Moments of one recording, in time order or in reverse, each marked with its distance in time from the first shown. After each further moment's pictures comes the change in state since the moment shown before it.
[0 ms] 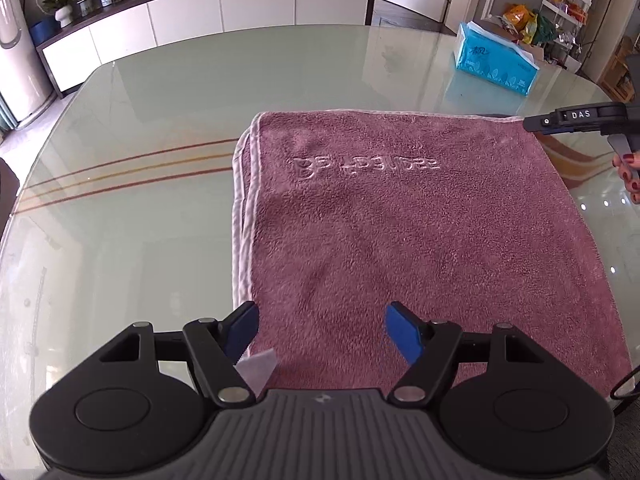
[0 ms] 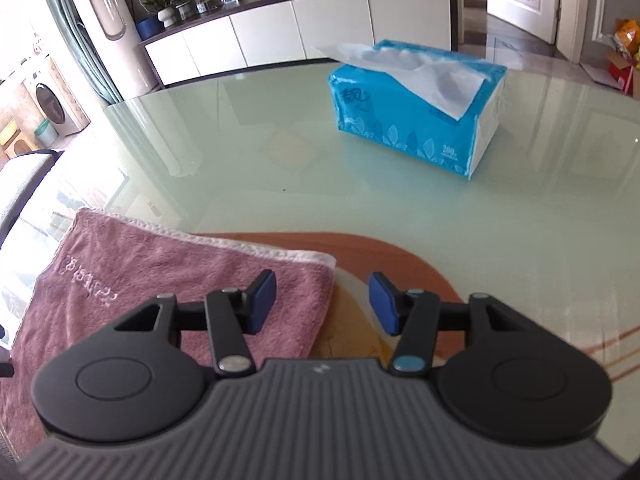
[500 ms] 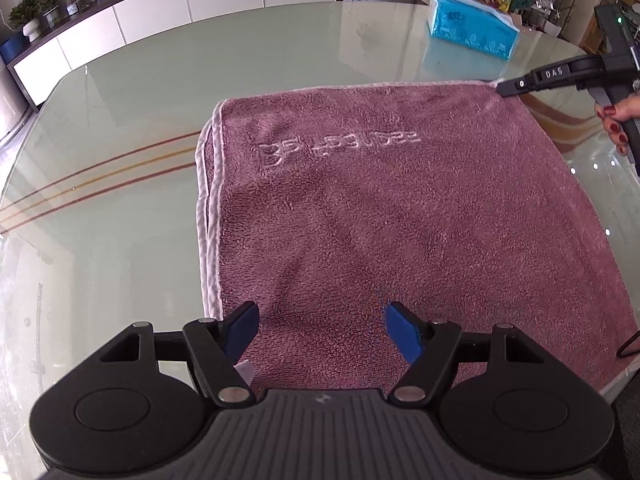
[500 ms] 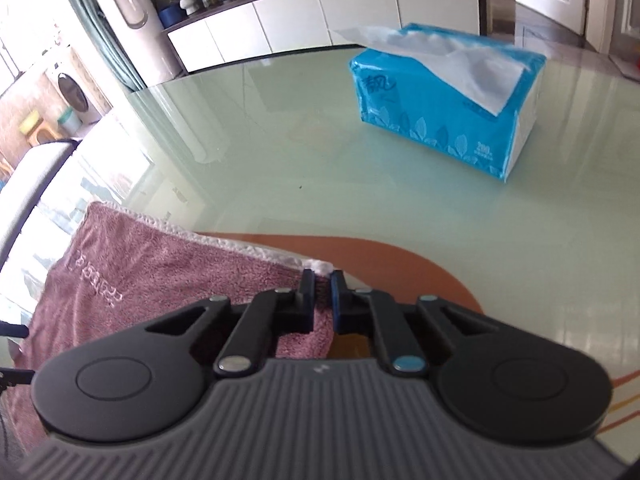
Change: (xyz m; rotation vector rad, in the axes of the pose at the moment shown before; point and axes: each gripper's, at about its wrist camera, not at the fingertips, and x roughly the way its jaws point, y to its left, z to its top) left arm 0.018 -0.012 0.000 0.090 0.062 -0.018; right arm 0.000 0.008 0.006 -0.069 -0.016 0.051
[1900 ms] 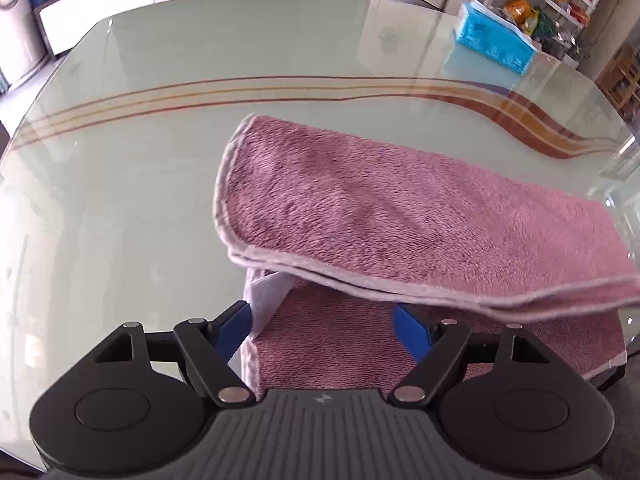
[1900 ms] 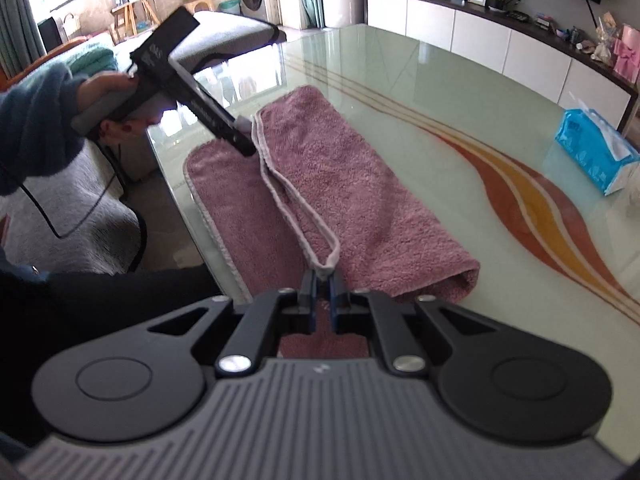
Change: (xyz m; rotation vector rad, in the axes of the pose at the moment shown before) left arm -0.020 0.036 -0.047 -0.215 -0.003 -0.071; right arm -0.163 0.157 -0.161 -0.542 0.087 0.211
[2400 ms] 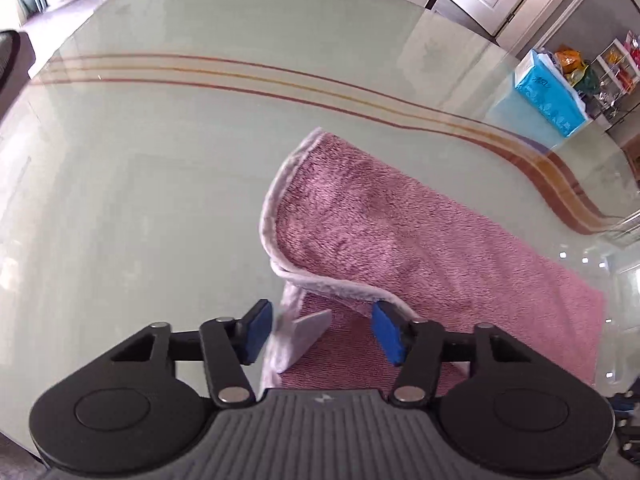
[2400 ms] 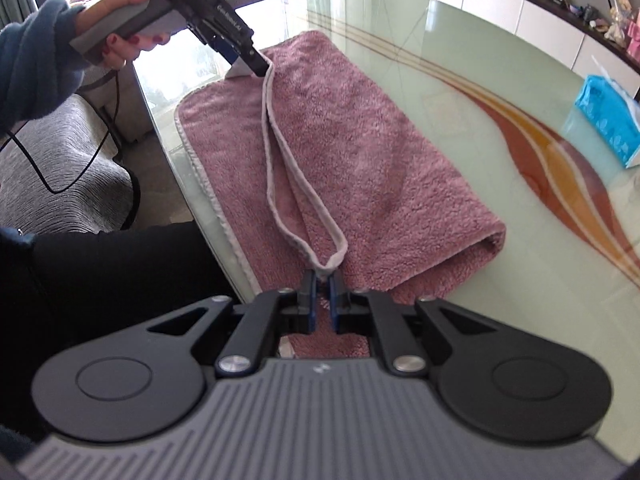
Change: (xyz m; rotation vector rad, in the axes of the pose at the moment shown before) left arm 0.013 0.016 0.034 -0.217 0.051 -0.032; right arm 0.029 0.001 -0.012 -0.001 0.097 0.020
